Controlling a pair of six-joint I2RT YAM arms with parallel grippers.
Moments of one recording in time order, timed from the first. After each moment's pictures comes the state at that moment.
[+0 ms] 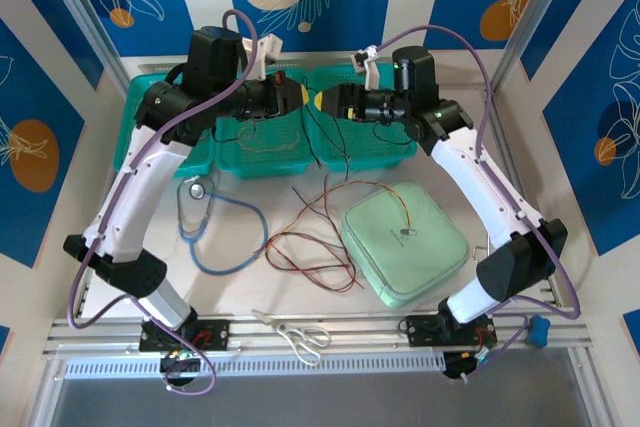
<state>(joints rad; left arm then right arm) -0.57 1.63 2.17 -1.04 0.41 -0.60 0.43 1.54 1.65 -0.50 -0.69 0.52</state>
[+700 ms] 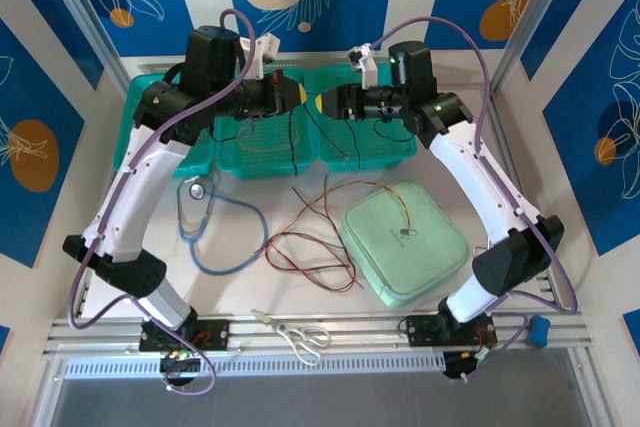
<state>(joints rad) -0.55 1.63 2.17 -1.03 0.41 -0.60 0.43 1.59 1.74 -0.62 -0.63 0.33</state>
